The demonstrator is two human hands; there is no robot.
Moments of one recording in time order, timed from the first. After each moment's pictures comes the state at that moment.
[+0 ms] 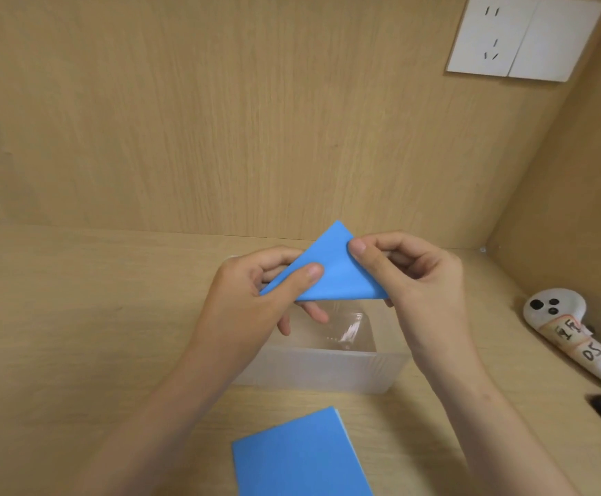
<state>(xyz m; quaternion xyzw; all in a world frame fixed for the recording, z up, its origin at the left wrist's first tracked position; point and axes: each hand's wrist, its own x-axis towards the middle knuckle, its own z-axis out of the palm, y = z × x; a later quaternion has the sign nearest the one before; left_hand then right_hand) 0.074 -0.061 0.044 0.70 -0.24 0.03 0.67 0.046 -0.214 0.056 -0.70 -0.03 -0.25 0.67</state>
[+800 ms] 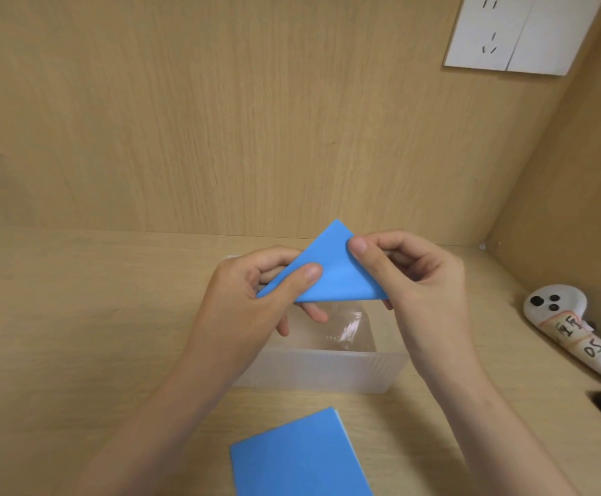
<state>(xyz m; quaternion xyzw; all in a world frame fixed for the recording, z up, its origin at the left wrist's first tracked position) 0.069 -0.064 0.047 0.70 -0.23 0.04 0.67 0.044 -0.213 0.055 -0.69 -0.03 -0.26 0.67</state>
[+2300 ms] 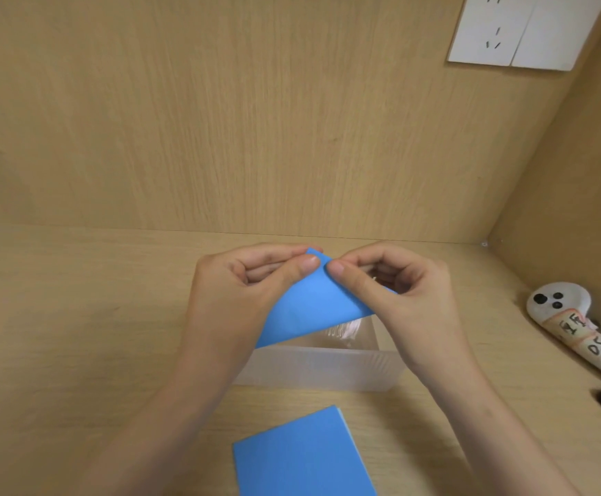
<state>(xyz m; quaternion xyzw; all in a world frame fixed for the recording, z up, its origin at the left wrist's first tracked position) 0.067 -0.068 0.053 0.65 -0.10 0.06 0.75 0.042 -0.211 0.046 -0.73 -0.08 -0.22 0.64</state>
